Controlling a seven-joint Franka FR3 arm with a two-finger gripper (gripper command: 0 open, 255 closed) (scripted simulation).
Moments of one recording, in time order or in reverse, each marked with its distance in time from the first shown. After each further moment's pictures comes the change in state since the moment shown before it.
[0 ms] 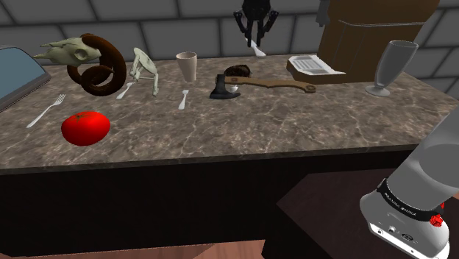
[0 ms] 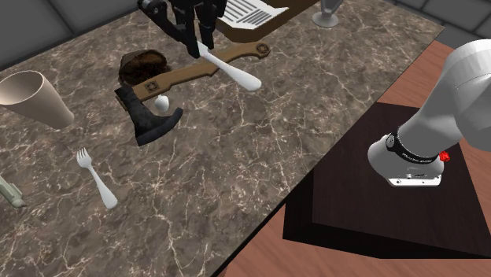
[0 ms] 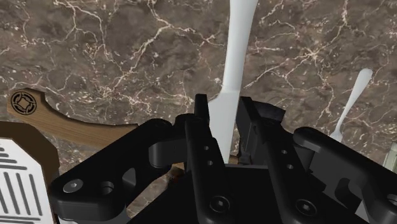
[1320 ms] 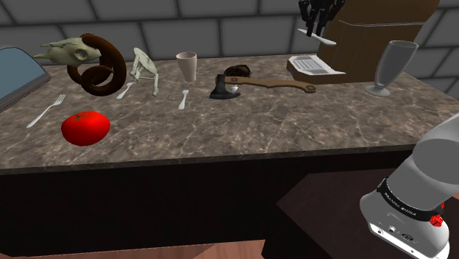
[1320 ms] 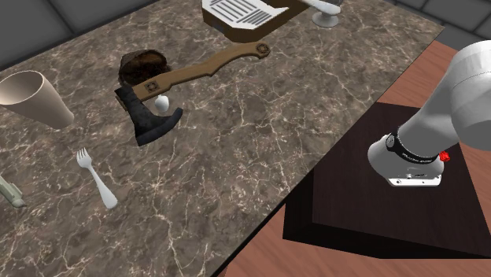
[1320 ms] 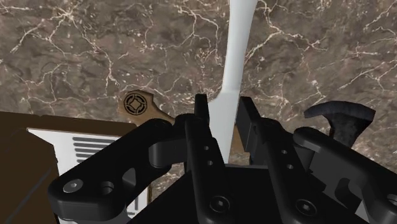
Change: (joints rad) arm -0.136 -0.330 -0.205 -0.299 0.005 -0.037 -0.340
